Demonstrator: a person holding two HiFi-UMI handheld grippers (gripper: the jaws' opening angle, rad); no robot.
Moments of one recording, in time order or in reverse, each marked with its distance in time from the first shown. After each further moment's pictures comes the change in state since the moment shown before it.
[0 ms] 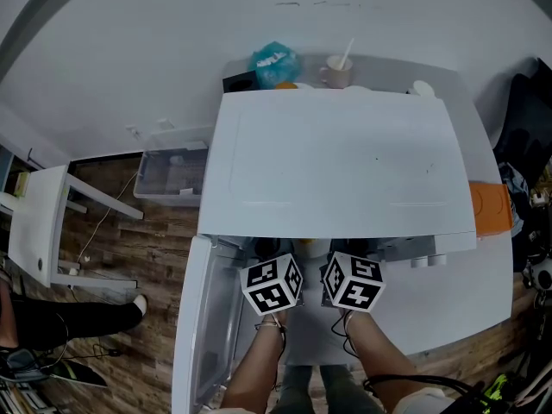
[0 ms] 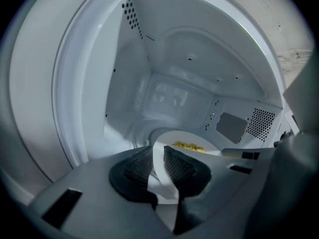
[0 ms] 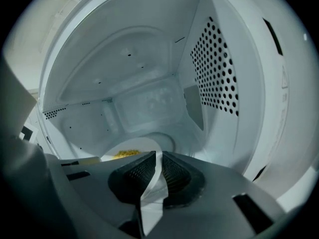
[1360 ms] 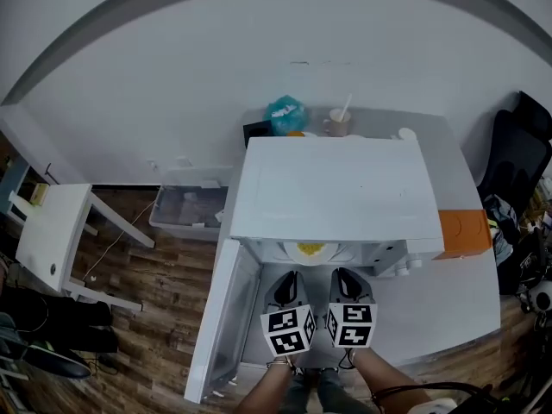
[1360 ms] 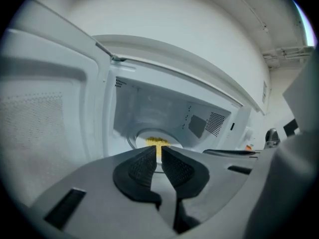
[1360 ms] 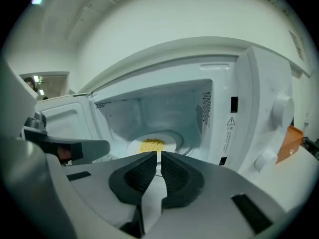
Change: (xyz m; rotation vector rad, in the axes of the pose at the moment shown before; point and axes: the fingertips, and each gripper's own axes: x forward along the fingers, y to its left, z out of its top) left arm -0.107 -0.048 -0.011 0.074 -0.023 -0.052; right arm -0.095 0.027 -0.018 -0.227 0.019 0.111
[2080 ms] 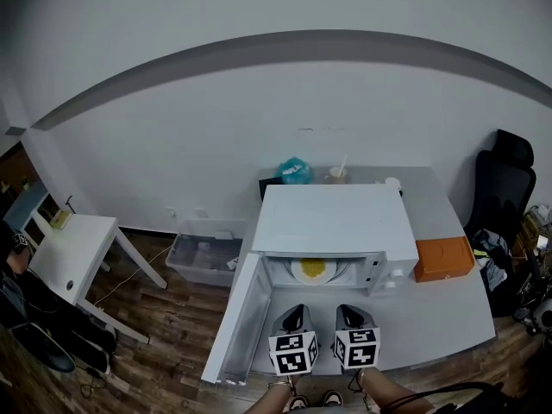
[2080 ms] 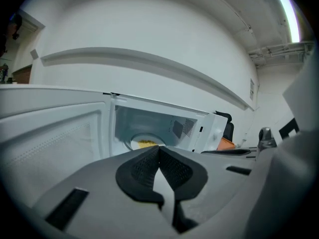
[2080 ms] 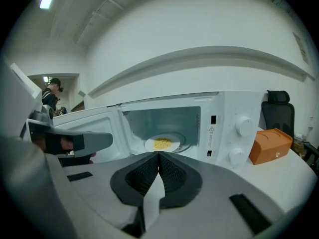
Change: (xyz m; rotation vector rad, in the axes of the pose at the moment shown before) left arm -0.095 -0.036 0.006 0.080 -0.038 -0.064; right arm -0.099 0.022 -0.003 -0.031 -0.010 0.064
